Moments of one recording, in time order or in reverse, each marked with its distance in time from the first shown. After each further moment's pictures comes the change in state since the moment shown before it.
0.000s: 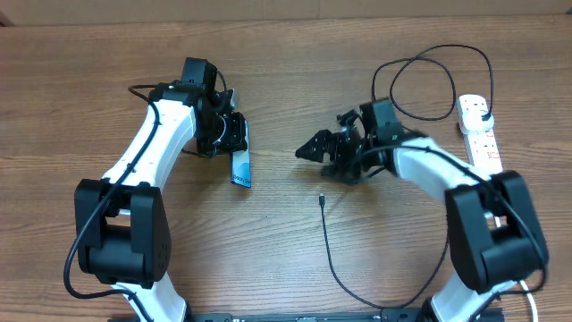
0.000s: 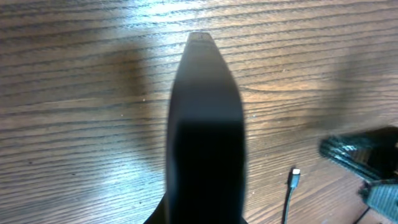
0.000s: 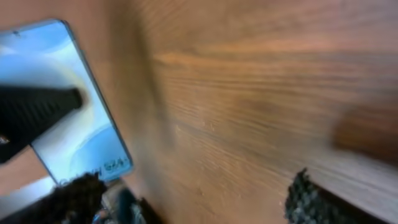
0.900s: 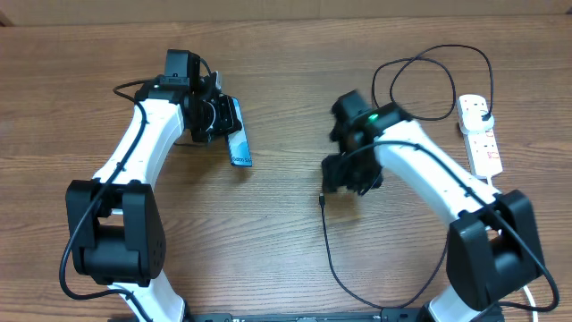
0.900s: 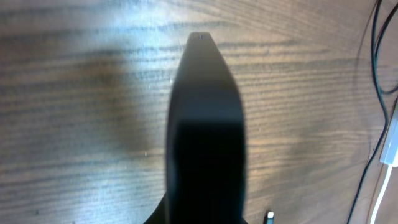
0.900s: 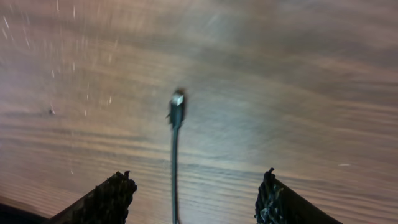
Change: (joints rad) left arm 0.061 0.000 -0.002 0.154 0.050 -0.103; right arm 0.195 -0.040 0.230 -0.683 0.549 -0.340
